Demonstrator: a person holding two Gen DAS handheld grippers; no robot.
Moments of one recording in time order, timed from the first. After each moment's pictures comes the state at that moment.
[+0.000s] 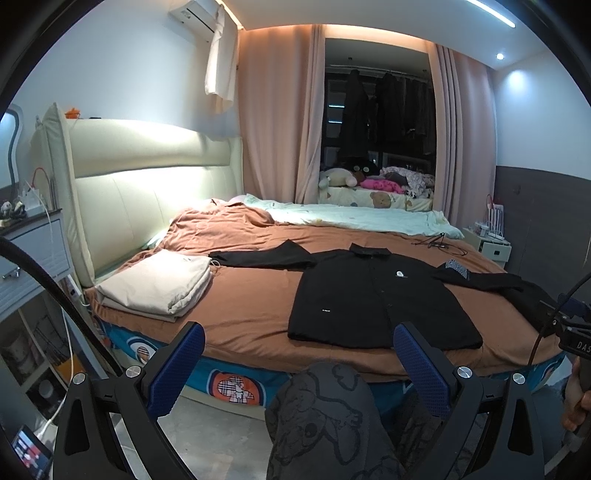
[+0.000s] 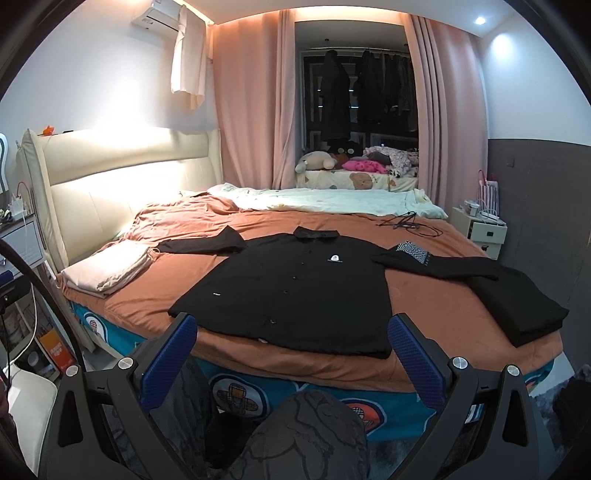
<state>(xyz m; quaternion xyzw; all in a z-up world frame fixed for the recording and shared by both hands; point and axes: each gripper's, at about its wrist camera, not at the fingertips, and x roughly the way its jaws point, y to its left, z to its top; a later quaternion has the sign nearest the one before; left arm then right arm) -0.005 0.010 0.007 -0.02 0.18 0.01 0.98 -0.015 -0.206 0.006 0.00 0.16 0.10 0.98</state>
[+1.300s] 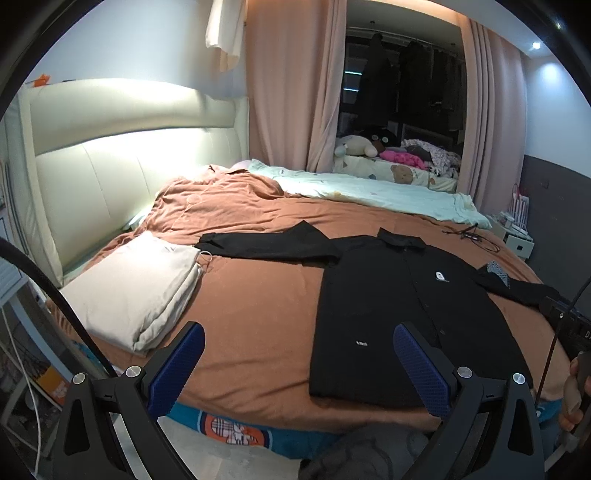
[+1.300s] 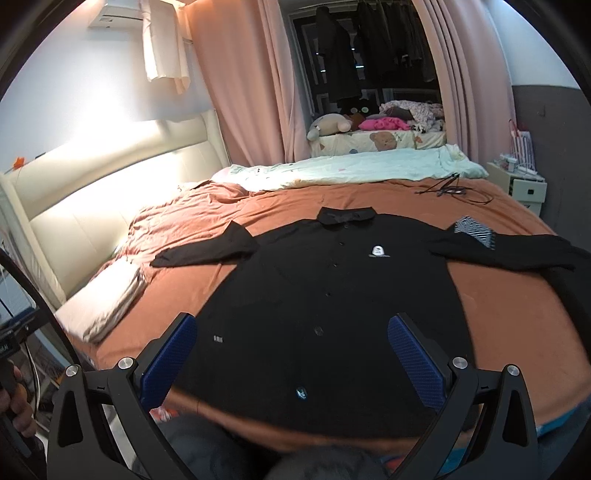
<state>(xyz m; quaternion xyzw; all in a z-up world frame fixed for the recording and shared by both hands) 0.207 0.063 -0.002 0.01 0.25 0.03 0.97 0.211 -0.185 0.023 0.08 0.22 0.14 0.96</state>
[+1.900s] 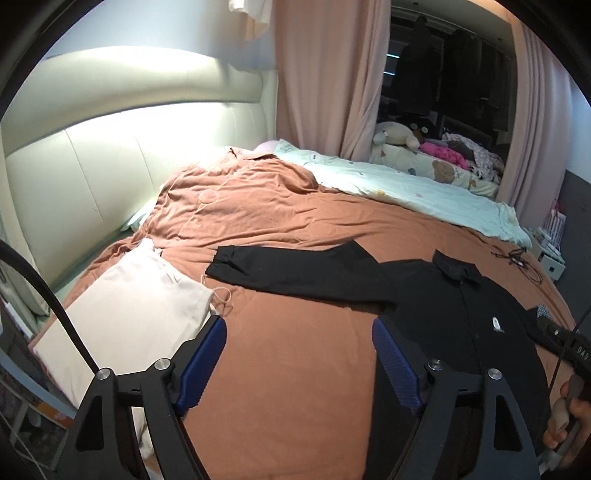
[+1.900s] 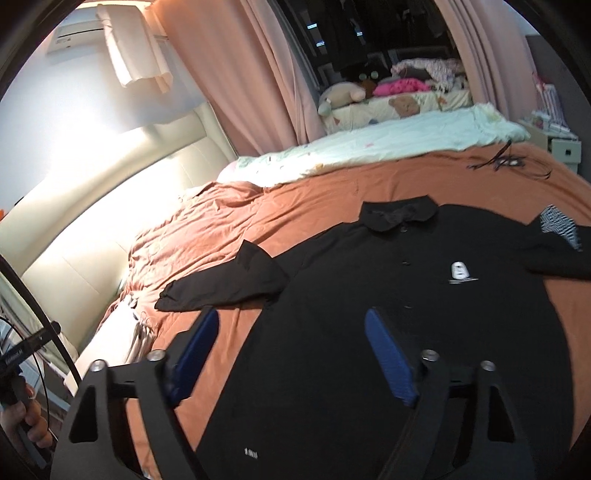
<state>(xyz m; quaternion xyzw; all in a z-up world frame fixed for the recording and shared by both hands) 0.405 0.151 0.021 -0.04 0.31 0.08 0.95 0.418 -0.150 0.018 0.15 0.27 0.18 0.93</state>
